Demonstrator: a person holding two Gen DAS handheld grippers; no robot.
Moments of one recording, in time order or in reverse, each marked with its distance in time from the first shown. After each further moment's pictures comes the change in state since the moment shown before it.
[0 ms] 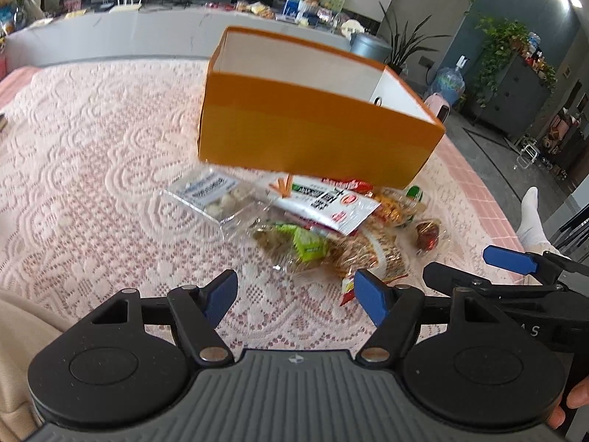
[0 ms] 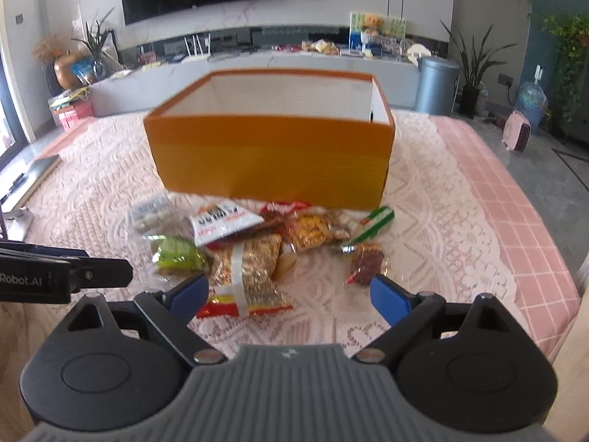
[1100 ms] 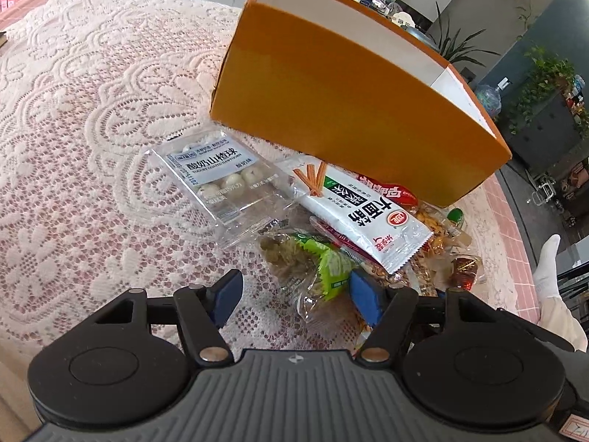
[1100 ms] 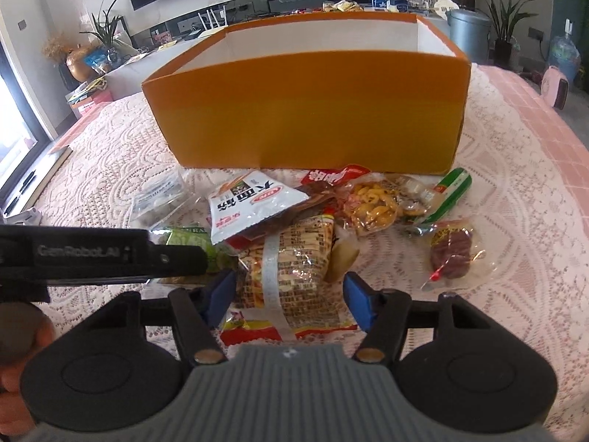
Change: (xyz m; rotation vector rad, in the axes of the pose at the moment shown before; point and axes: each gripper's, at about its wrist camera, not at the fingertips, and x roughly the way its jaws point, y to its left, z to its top) left arm 0.071 0.021 0.013 -0.218 0.082 0.004; right arm 0.076 0.015 0.005 0.068 0.107 0.138
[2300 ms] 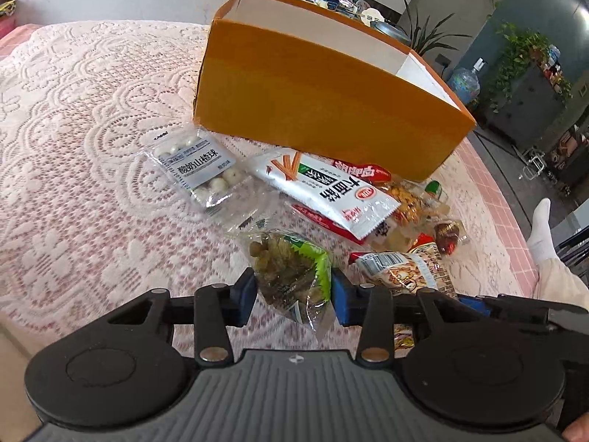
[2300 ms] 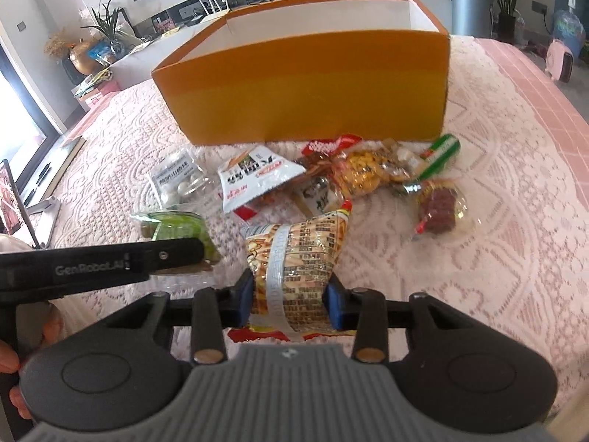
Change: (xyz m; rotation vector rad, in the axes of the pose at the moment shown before) left arm -0.032 -0.012 -0.024 0.131 -0.033 -0.004; right arm -0.029 -0.015 -0.013 0.037 0.080 0.047
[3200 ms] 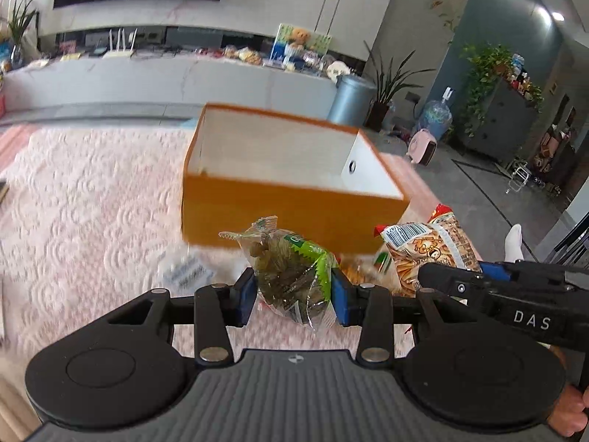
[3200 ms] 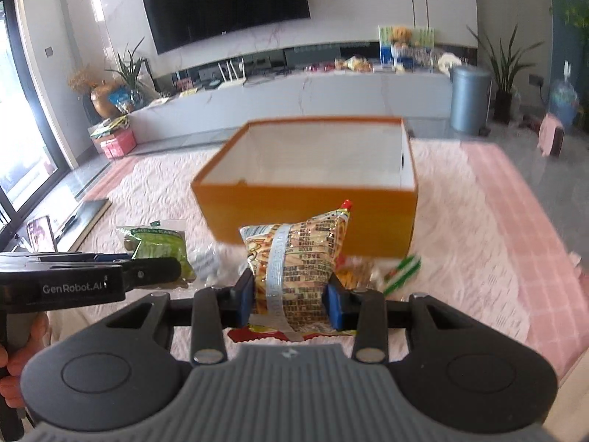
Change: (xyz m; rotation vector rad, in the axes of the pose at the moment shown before) left arm -0.080 -0.047 0.053 0.139 -0.194 -0.008; right arm -0.107 0.011 0.046 -0.095 -0.245 -0.013
